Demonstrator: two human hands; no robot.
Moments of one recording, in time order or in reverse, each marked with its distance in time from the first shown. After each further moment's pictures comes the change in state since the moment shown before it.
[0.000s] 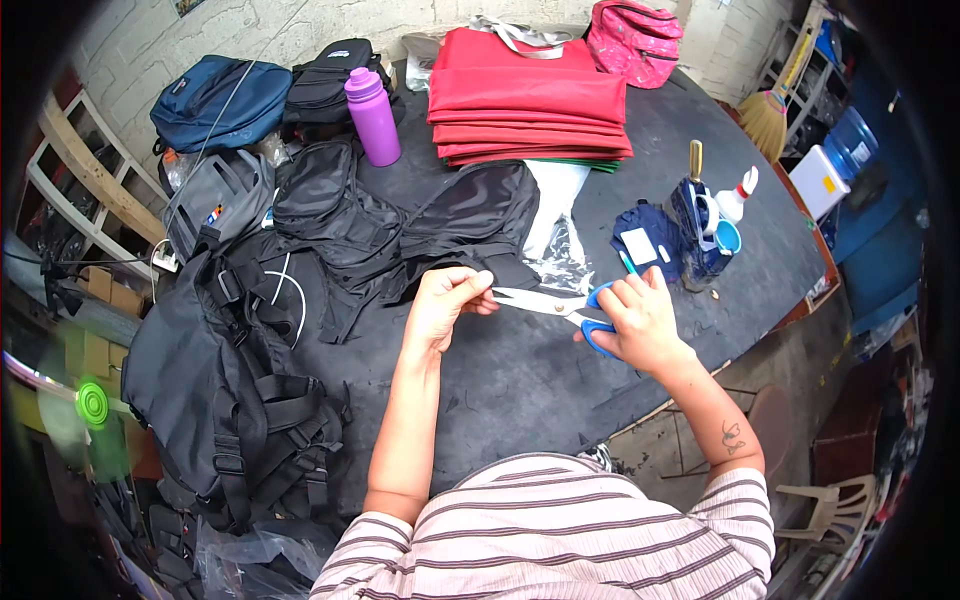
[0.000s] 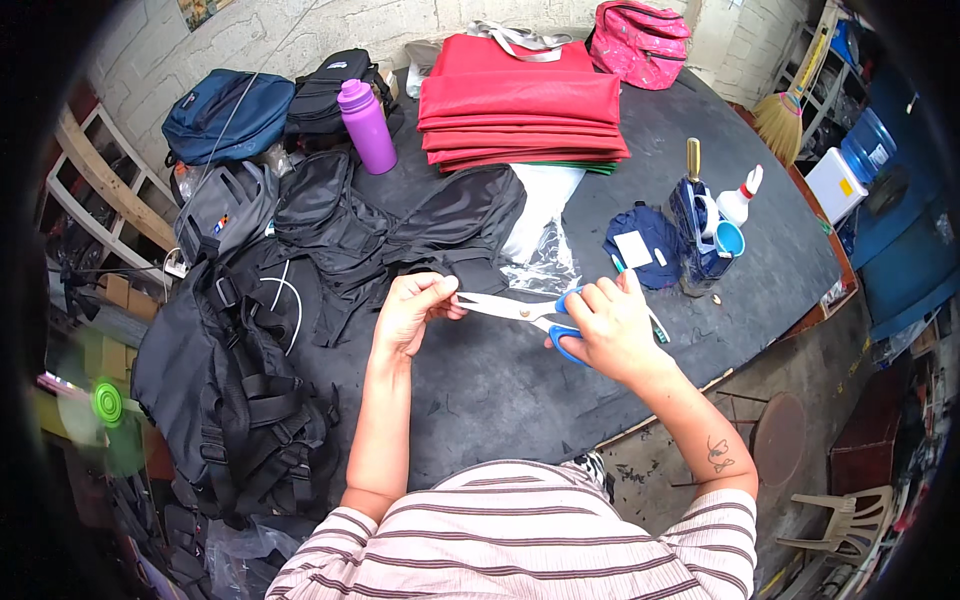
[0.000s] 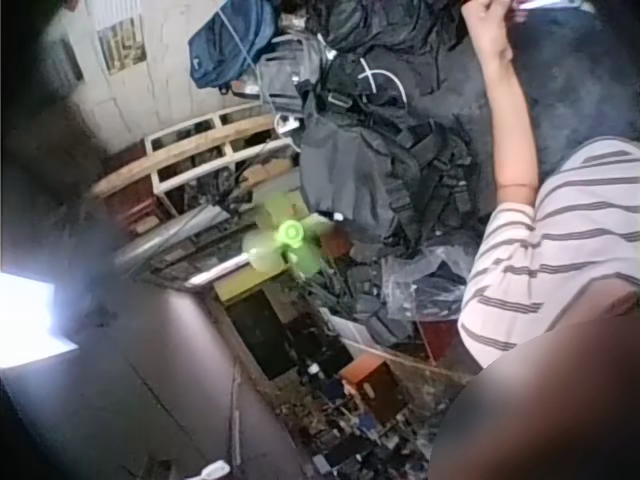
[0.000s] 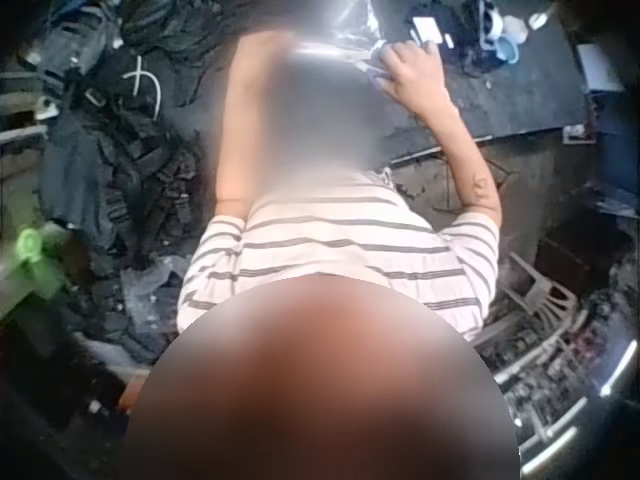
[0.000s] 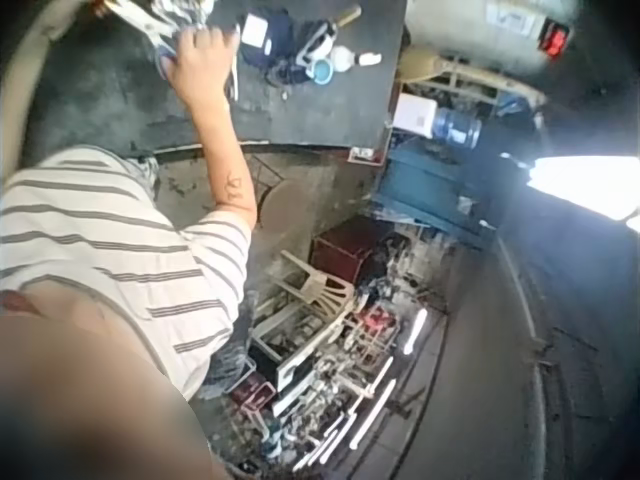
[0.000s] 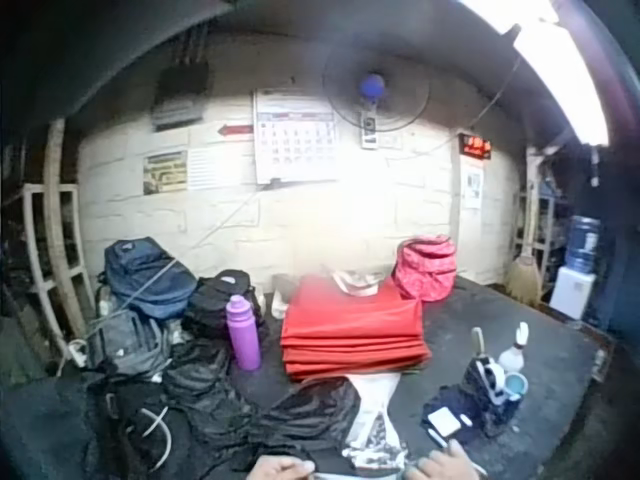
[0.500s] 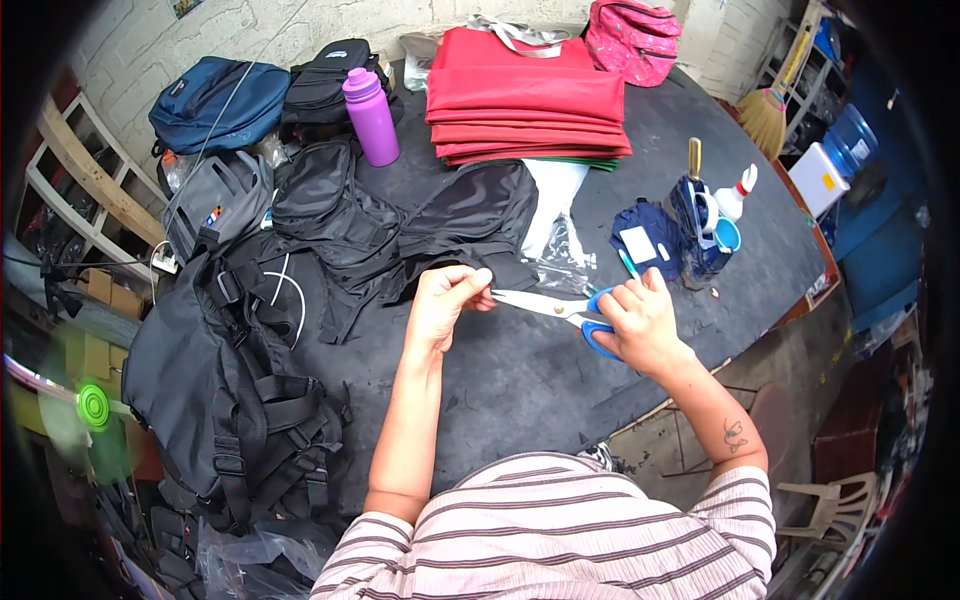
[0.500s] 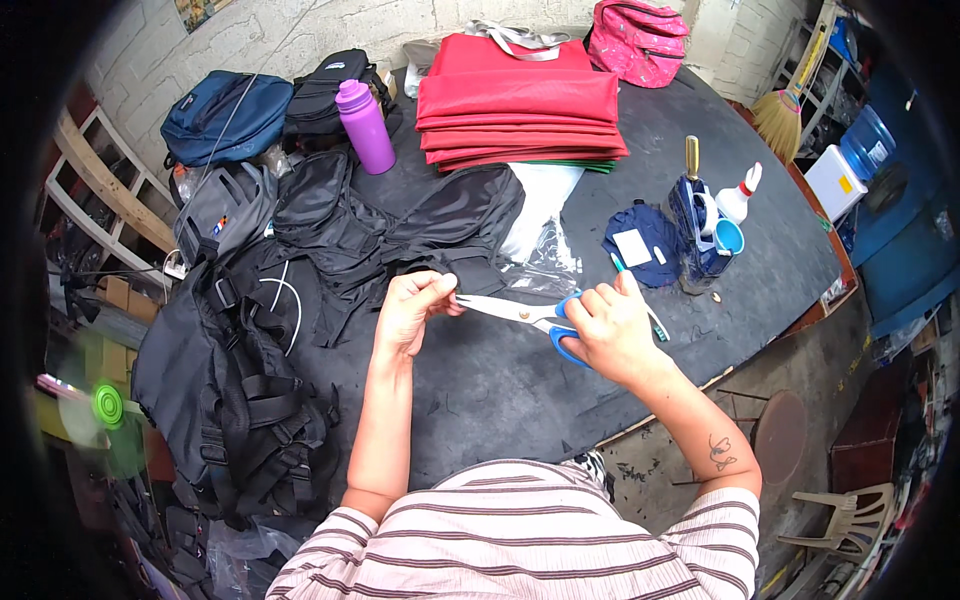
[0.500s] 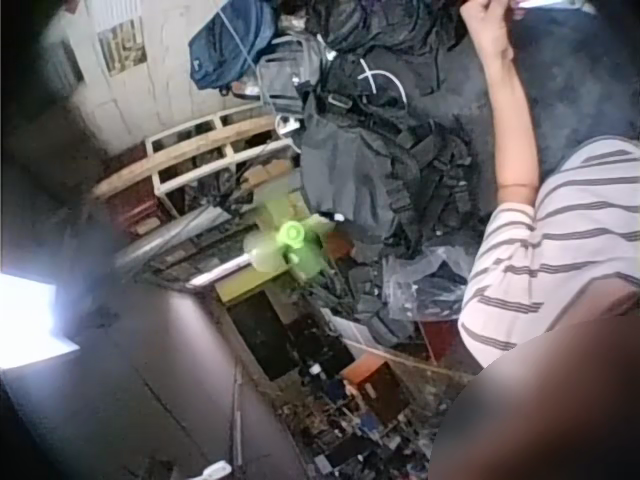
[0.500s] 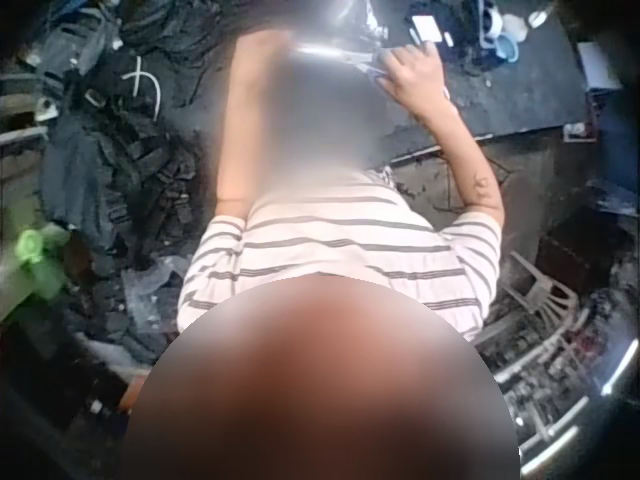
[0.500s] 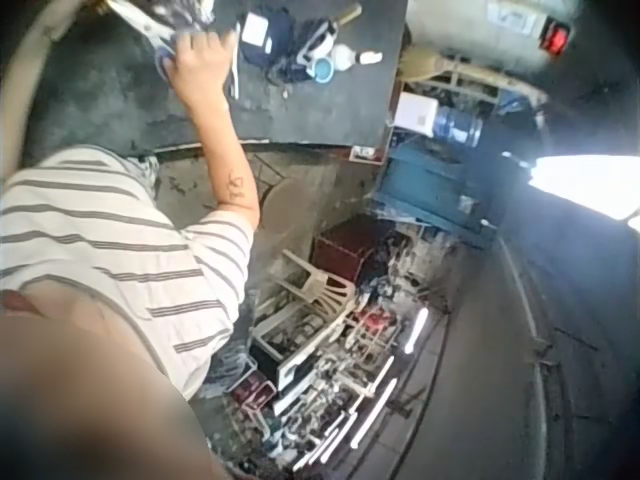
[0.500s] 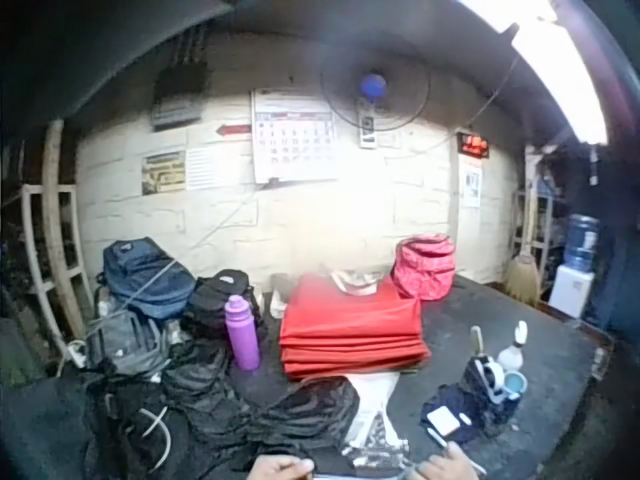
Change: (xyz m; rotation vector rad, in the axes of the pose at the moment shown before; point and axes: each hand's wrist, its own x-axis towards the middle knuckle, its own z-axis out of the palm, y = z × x) left_hand 0.001 -0.002 0.001 0.015 0.021 0.056; right_hand -0.002 -0.001 0.000 -0.004 0.062 -0.014
